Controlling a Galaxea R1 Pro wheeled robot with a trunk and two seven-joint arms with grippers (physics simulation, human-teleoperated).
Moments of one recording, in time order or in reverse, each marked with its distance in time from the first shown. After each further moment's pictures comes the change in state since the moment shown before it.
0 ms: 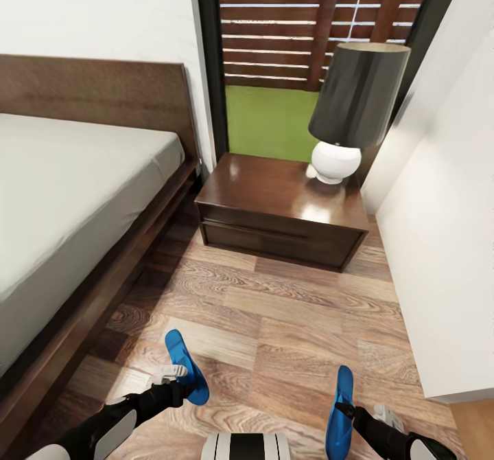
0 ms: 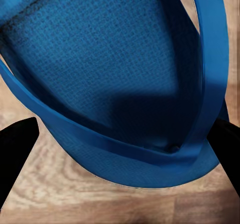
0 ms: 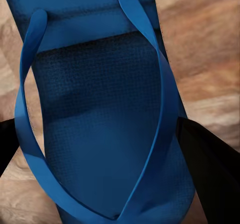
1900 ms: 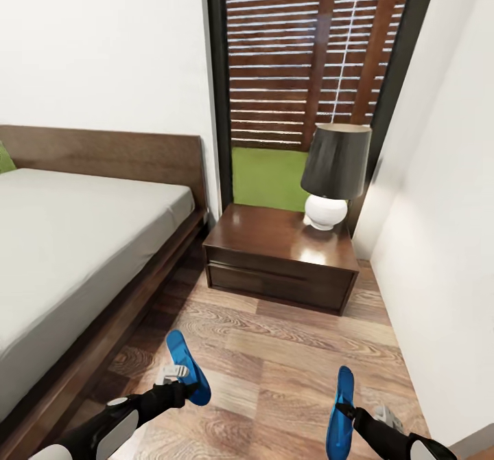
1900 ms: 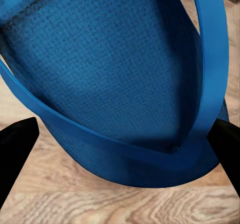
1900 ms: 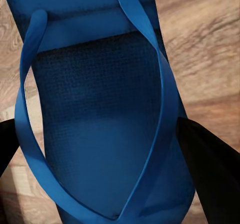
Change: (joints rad) left arm 0.000 -0.008 -0.001 0.004 0.002 0.000 -0.002; right arm 0.000 0.000 0.000 0.005 0.001 -0.008 -0.003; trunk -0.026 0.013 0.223
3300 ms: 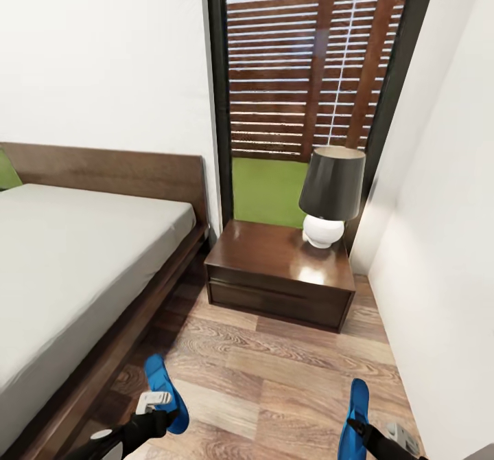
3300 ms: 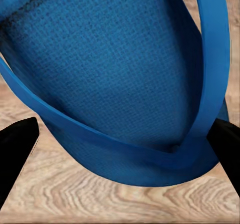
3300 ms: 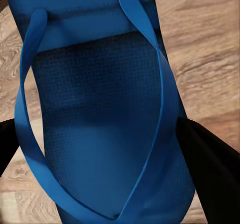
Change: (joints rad) left arm 0.000 -0.068 0.000 0.326 -0.009 -0.145 -0.002; right arm 0.000 0.002 0.000 0.149 0.001 -0.223 -0.008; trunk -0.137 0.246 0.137
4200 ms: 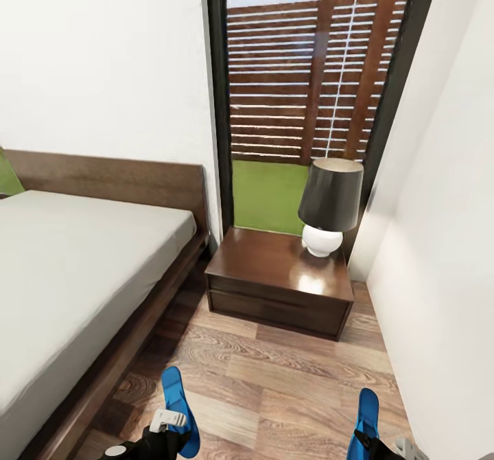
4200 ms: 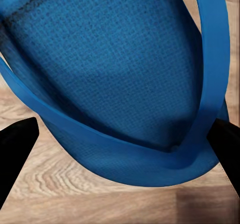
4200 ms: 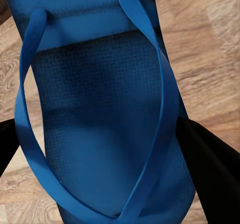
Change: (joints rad) left arm 0.027 -0.077 0.003 0.058 -0.175 -0.051 0.006; right arm 0.000 0.007 0.001 0.106 -0.004 -0.155 -0.002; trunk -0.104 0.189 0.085
